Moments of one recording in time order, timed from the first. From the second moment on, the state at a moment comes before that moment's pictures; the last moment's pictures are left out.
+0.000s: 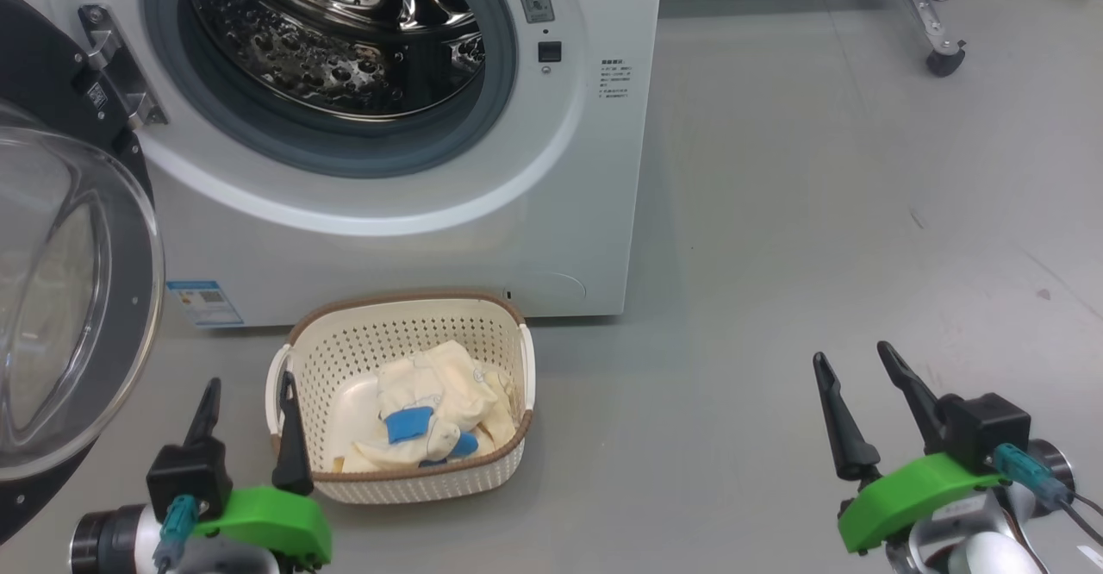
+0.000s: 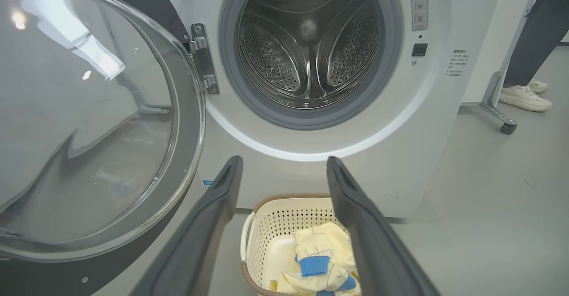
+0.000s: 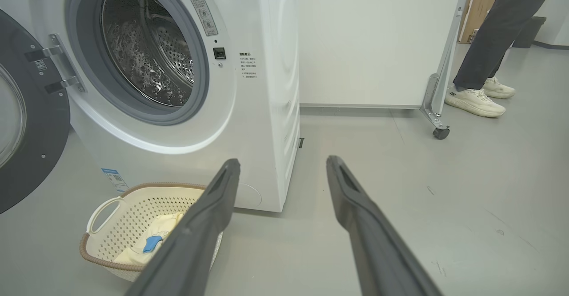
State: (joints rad) left arm -0.10 0.23 -0.26 0.20 -0.27 0.18 -0.15; right arm 0.02 -0.04 0.04 0.15 0.10 0.13 -0.16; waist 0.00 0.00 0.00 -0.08
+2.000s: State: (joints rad) left arm -0.26 0.22 -0.35 0.34 -0.29 0.15 -0.13; right arm -0.05 -0.04 0.04 0.16 0.11 0.13 -0.18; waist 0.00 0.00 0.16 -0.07
